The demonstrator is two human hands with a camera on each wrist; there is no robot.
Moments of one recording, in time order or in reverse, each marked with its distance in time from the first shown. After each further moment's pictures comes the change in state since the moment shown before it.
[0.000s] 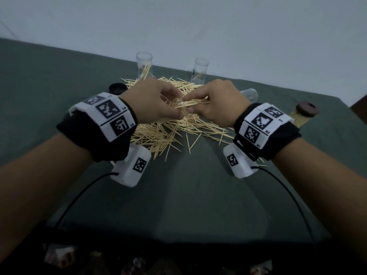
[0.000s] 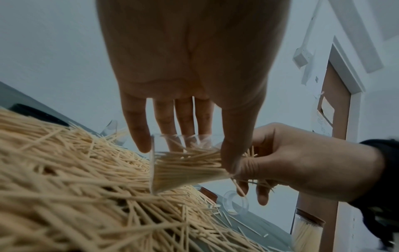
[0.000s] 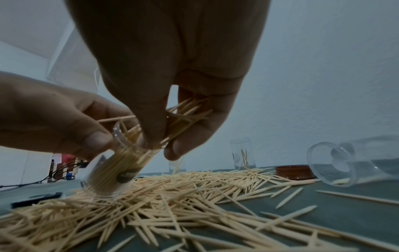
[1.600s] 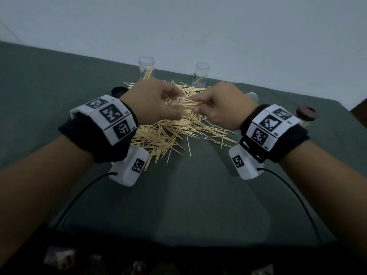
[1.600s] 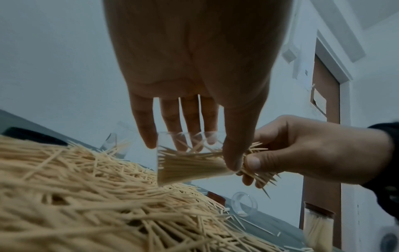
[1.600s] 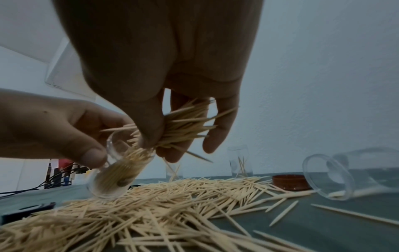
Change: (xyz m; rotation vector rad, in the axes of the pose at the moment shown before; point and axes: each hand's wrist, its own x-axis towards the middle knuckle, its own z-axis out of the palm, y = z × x) left_hand -0.002 0.002 -0.005 0.092 0.055 0.044; right_hand -0.008 -0.009 -0.016 -0.075 -0.076 0.024
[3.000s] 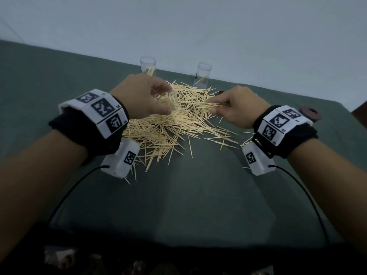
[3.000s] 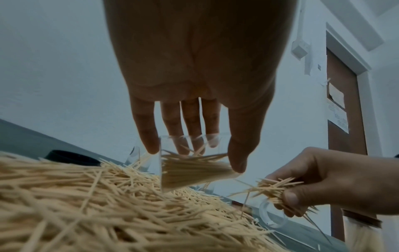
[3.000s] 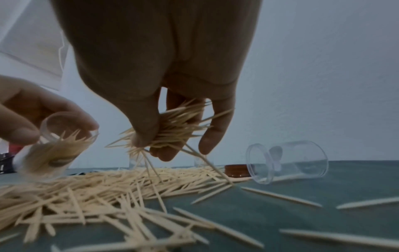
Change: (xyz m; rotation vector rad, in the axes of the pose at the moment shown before) left_hand 0.001 -0.014 -0.015 0.061 0.021 -0.041; right_hand 0.007 0.043 0.000 -0.036 -0.016 0.086
